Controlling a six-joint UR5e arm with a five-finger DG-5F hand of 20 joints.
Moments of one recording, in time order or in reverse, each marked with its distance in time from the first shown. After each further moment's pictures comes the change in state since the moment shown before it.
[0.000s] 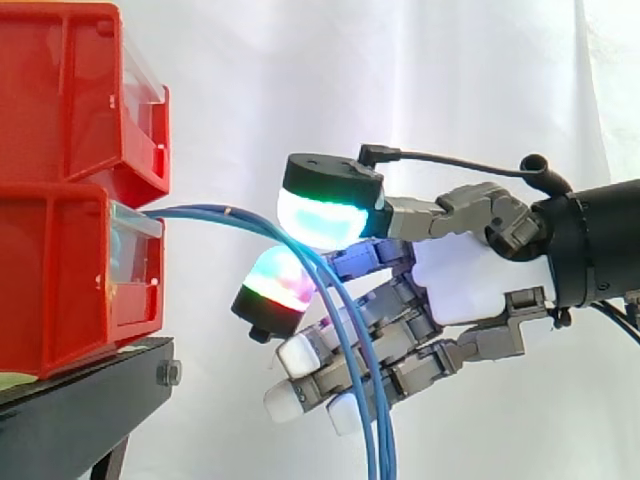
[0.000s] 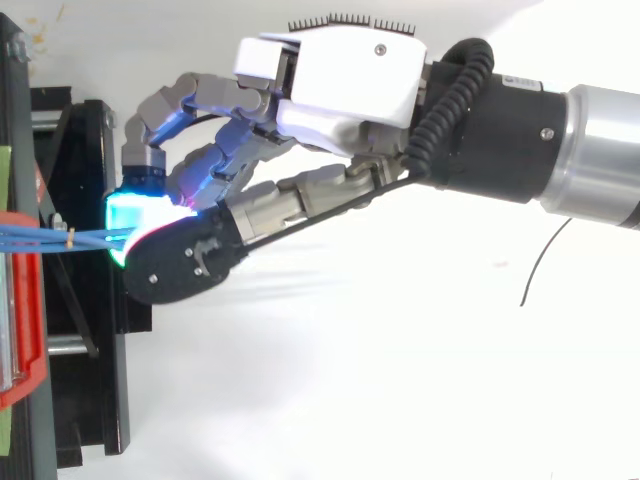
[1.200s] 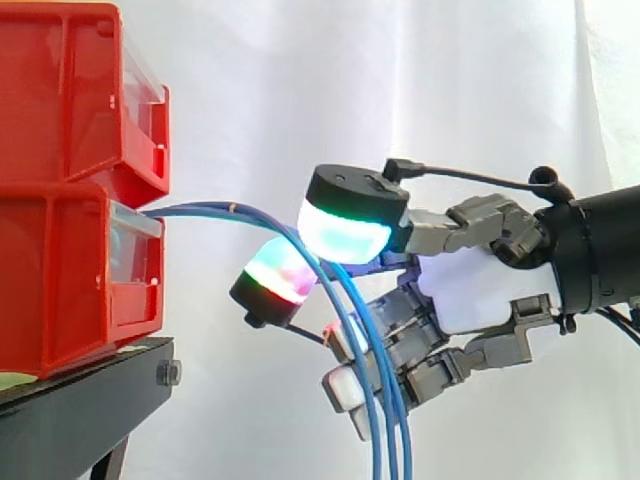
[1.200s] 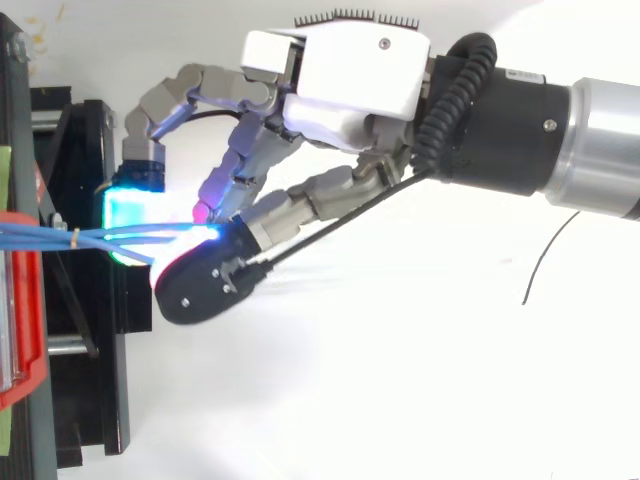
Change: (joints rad) arm -0.007 0.000 -0.002 -0.026 -0.009 0.020
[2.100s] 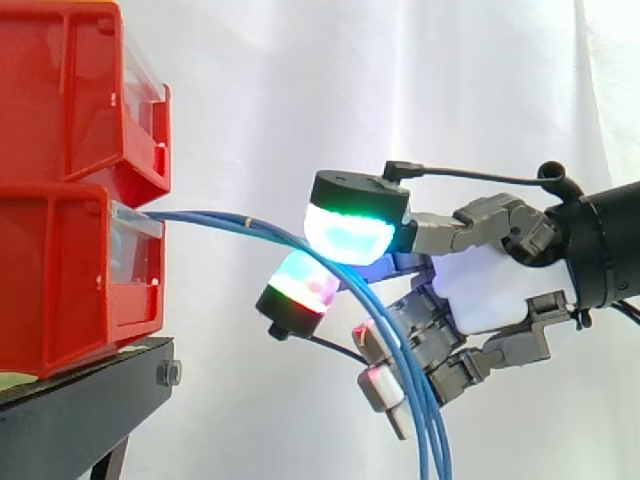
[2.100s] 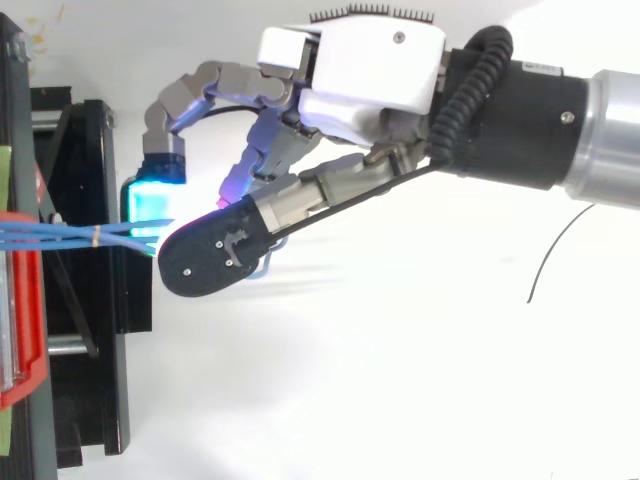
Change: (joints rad) arm -0.003 0.013 0.001 -0.061 -0.003 0.008
